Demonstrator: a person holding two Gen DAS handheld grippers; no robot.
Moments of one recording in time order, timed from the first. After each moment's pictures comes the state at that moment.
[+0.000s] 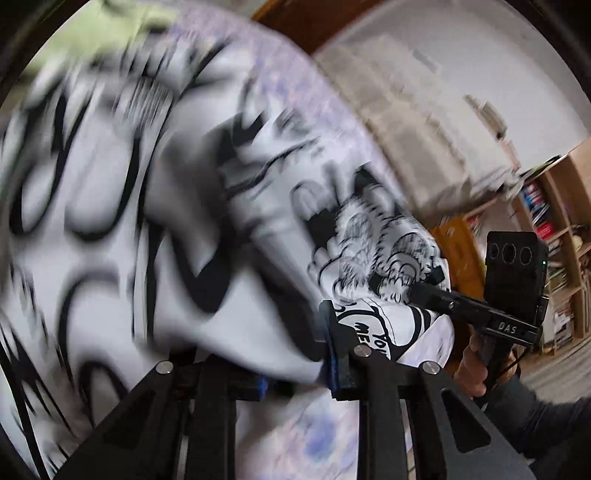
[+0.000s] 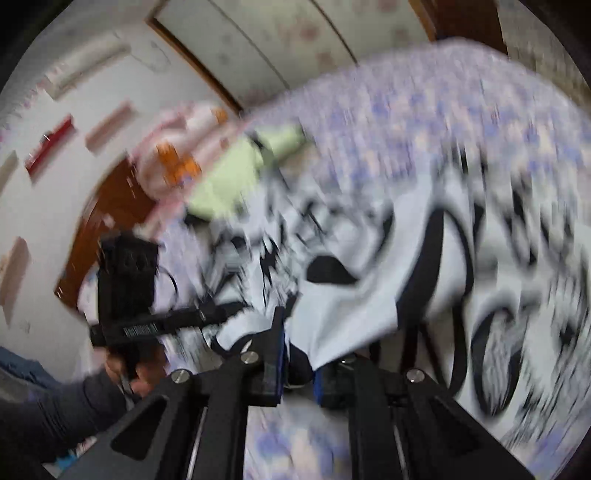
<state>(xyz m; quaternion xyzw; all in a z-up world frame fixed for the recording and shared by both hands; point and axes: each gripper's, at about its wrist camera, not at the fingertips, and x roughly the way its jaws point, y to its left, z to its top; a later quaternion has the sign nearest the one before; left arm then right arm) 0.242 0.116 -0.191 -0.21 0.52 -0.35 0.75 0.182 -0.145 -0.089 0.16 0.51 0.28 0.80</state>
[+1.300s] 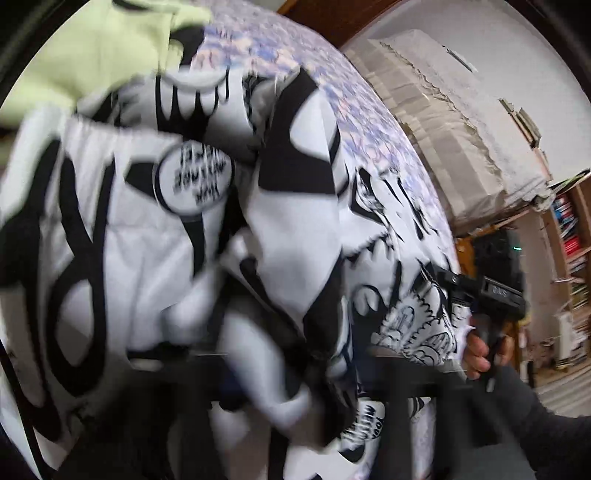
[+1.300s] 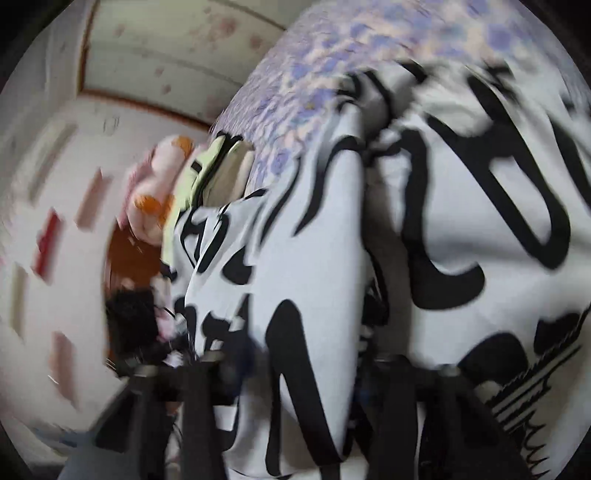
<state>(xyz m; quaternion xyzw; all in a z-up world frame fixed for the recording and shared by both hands) 0.351 0.115 -0.182 -0.18 0.53 -0.30 0.77 0.285 -0.210 -0.133 0.28 0.51 0.27 0.77</state>
